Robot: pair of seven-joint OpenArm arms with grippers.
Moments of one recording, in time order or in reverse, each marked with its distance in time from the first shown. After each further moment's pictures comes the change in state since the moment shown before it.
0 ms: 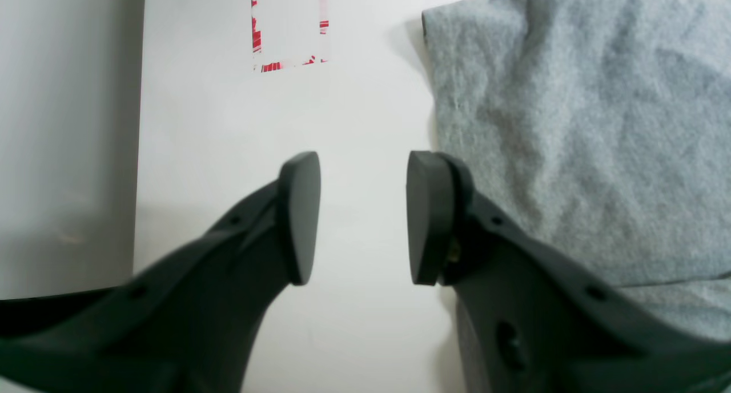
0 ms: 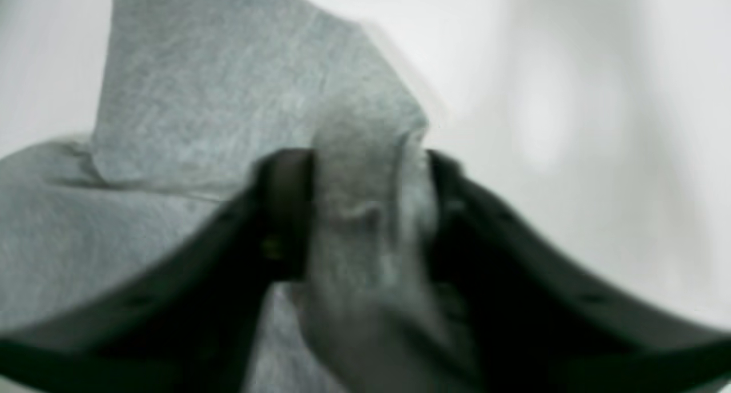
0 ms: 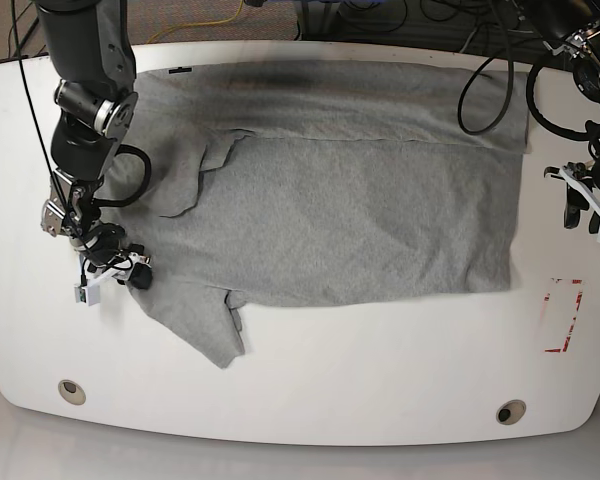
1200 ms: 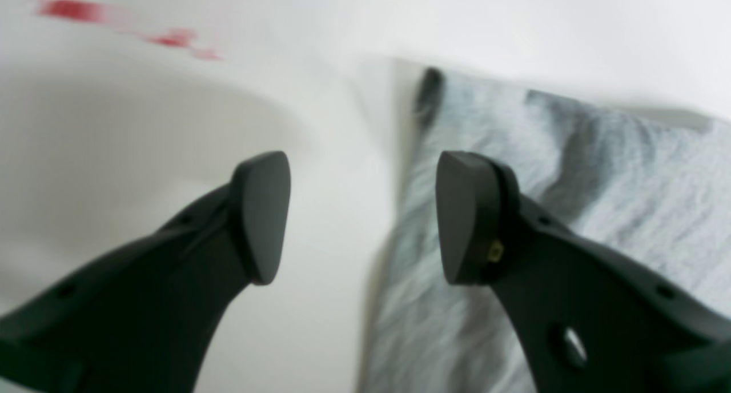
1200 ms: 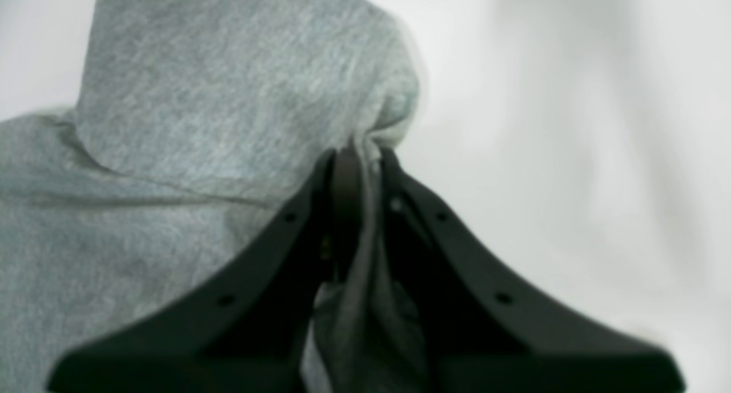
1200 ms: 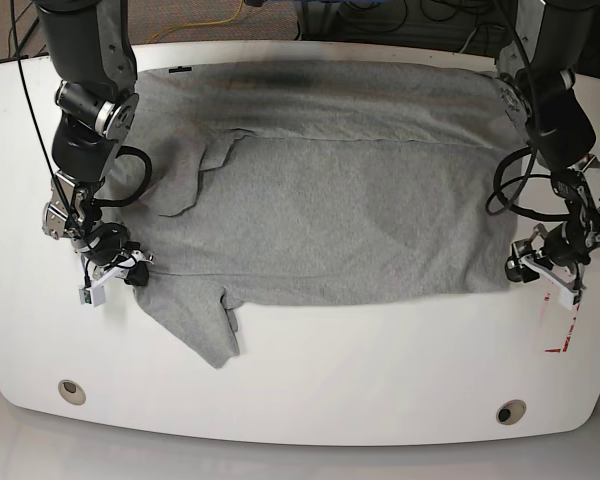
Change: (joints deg) left arm -30.2 0.3 7.4 -58.3 11.5 10.0 -14.4; right arm 0.3 -0.3 0.1 0.0 -4.7 -0.1 0.4
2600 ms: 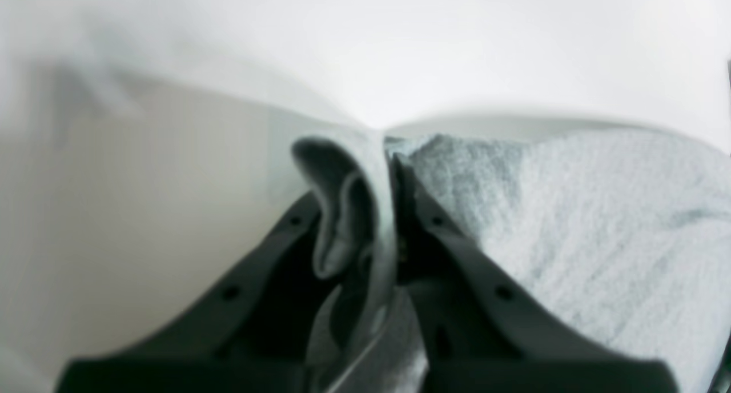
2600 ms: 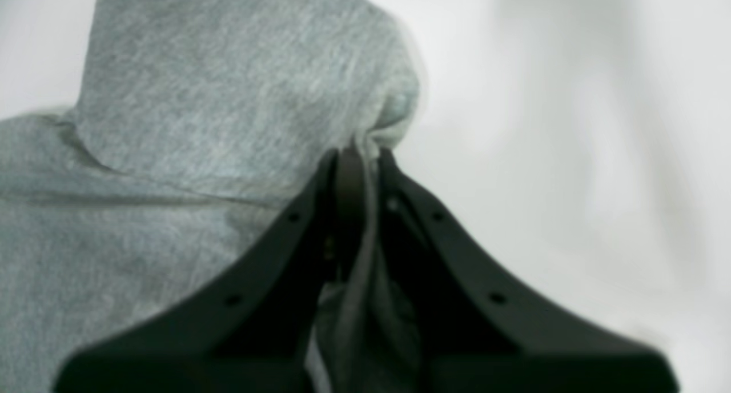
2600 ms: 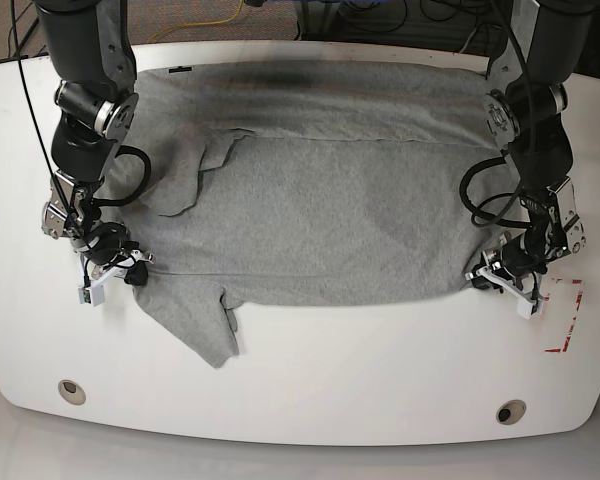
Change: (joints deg) left arm -5.2 3.1 5.4 -14.5 -0.8 0.0 -9.6; right arm 0.0 0.2 0.0 0.4 0.1 0.0 -0.5
